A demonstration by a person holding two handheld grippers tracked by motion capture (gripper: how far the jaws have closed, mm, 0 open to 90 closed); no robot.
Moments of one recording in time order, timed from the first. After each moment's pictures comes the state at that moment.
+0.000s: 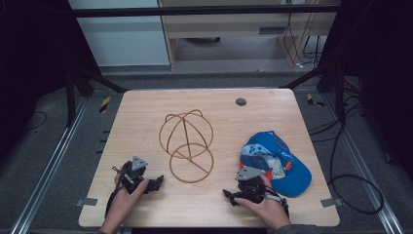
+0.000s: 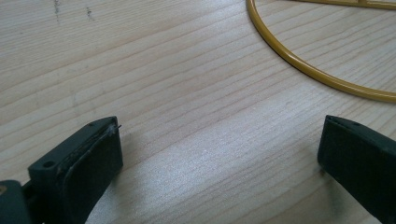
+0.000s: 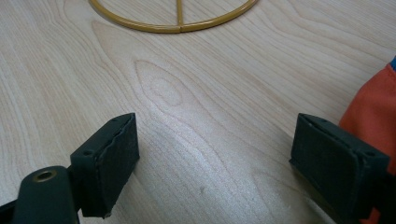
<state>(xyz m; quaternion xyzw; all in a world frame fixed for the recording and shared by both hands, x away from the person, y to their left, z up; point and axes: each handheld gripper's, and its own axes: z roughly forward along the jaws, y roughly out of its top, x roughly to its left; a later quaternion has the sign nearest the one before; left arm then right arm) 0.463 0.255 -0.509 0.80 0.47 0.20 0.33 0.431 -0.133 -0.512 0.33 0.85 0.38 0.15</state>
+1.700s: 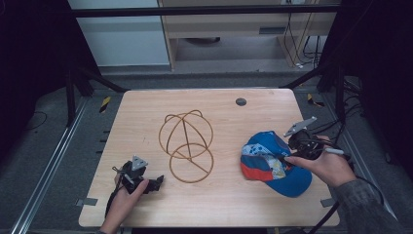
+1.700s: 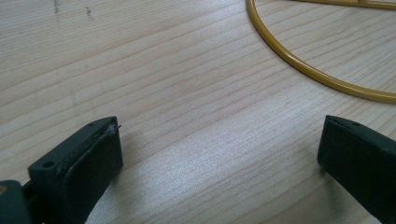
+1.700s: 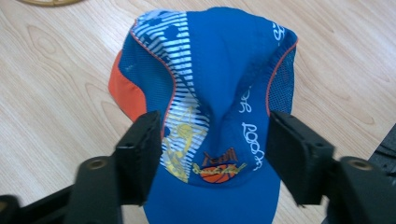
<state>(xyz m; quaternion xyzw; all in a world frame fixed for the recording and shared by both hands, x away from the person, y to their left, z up) 0.462 0.255 -0.509 0.80 0.47 0.20 0.33 0.483 -0.256 -0.363 0.37 0.89 0.21 0.15</state>
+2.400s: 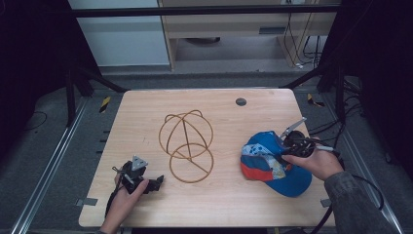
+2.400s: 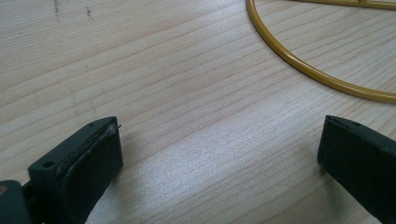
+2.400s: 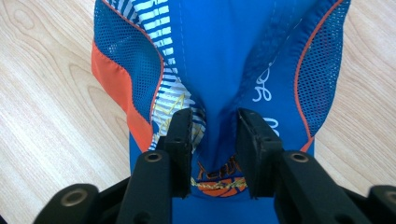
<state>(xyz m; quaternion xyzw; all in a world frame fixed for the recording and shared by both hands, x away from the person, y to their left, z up) 0.462 0.255 -0.509 0.80 0.47 0.20 0.33 0.510 -0.259 -0.404 0.38 0.90 0.19 0.08</state>
